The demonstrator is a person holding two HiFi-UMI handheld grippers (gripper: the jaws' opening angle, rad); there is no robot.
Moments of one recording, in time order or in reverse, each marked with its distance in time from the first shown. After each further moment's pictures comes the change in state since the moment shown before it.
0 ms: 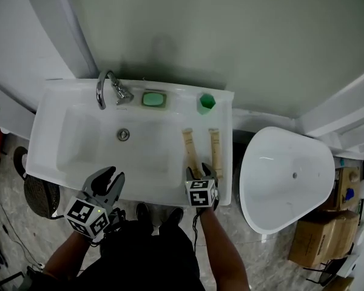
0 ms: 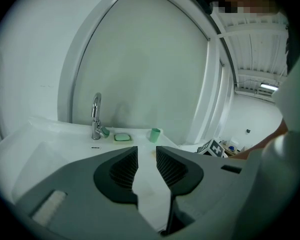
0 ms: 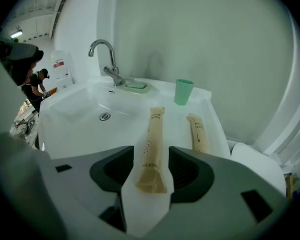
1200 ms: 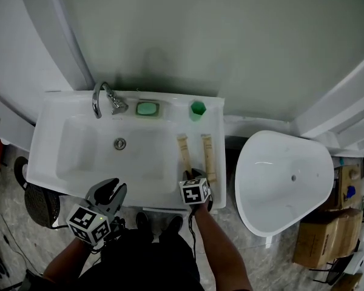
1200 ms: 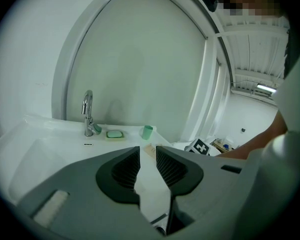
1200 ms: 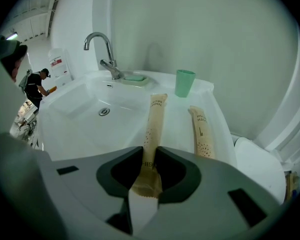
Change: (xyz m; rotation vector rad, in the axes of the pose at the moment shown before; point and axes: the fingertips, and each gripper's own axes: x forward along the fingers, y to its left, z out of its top) left arm -0.004 -0.032 -0.005 0.001 0.036 -0.045; right arm 0.013 -0.002 -0.010 0.010 0.075 0.021
